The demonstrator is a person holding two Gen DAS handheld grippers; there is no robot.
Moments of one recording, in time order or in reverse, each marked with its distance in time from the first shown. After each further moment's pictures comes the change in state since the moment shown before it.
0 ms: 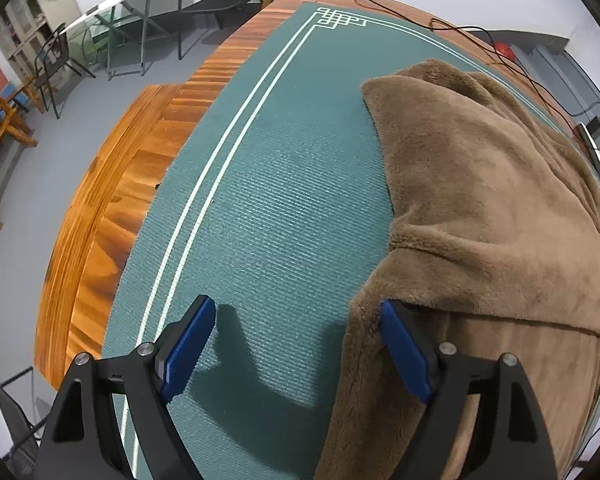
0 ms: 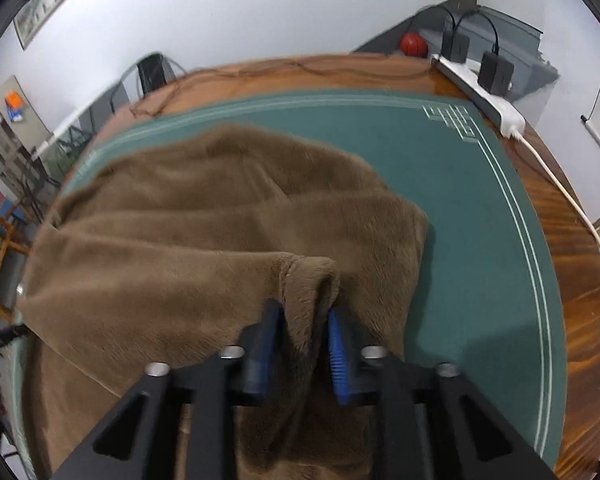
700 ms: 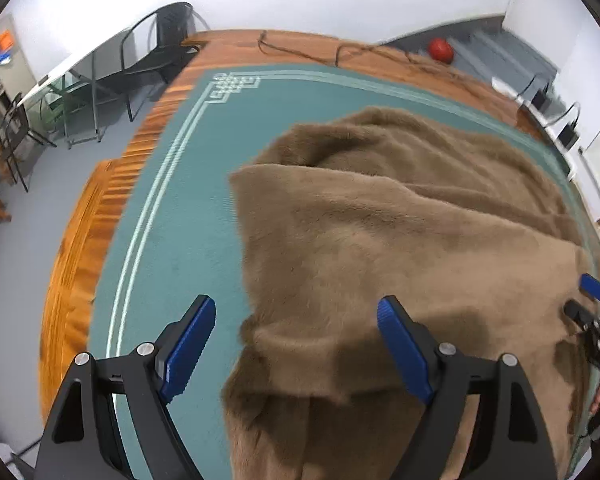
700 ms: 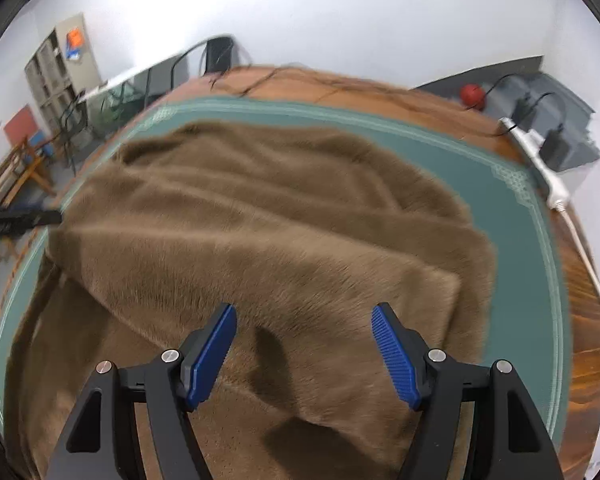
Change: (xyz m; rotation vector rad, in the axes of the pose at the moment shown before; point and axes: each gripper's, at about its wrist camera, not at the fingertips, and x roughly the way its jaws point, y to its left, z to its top) left arm -0.028 -0.100 0.035 0.192 -0.114 -0.043; right arm -0.013 0.079 -0.027 -0.274 -0.056 0.052
